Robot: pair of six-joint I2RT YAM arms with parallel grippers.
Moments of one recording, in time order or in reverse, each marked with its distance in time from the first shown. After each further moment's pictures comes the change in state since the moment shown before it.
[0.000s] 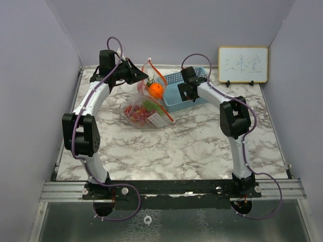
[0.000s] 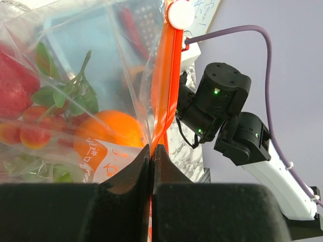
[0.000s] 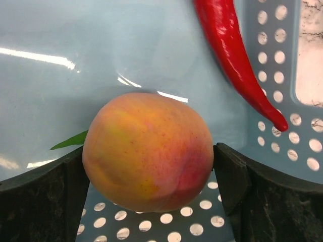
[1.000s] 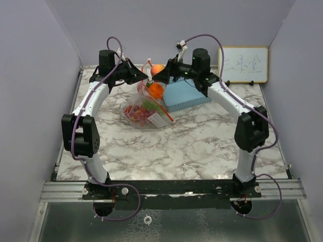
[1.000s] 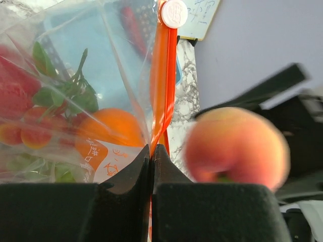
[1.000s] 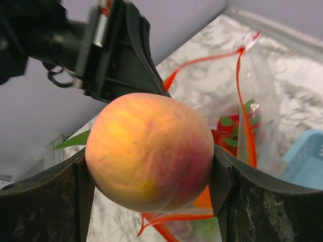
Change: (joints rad) left arm 0.000 -0.008 -0.003 -0.016 0.000 0.026; right arm 0.031 -0.359 -0.138 0.672 -1.077 0.313
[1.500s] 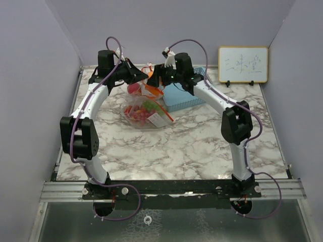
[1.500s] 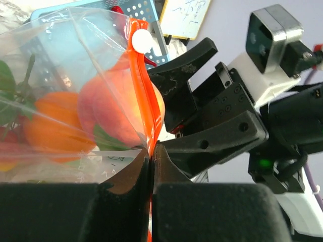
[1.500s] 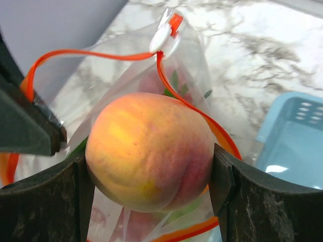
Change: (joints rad) left arm 0.001 -0.042 -0.035 0.026 0.010 -0.032; right arm 0.067 0.240 0.152 -0.164 0.169 -0.005
